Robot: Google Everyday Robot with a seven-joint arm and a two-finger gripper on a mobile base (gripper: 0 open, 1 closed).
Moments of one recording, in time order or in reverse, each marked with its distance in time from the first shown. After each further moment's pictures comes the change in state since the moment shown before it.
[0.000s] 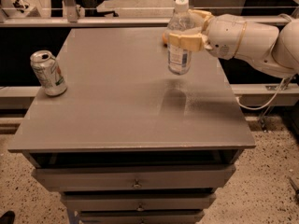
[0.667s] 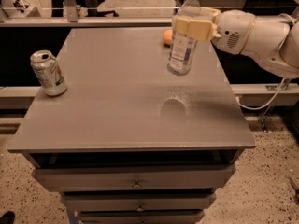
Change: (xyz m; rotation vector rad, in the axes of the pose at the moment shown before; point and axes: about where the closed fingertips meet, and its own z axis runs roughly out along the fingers) arm -0.017 -0.014 -0.013 0.062 -0.041 0.335
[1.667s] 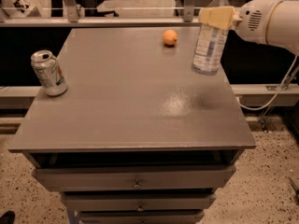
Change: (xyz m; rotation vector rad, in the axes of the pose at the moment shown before) arm -0.006 -0.044 -0.058 0.464 0.204 0.255
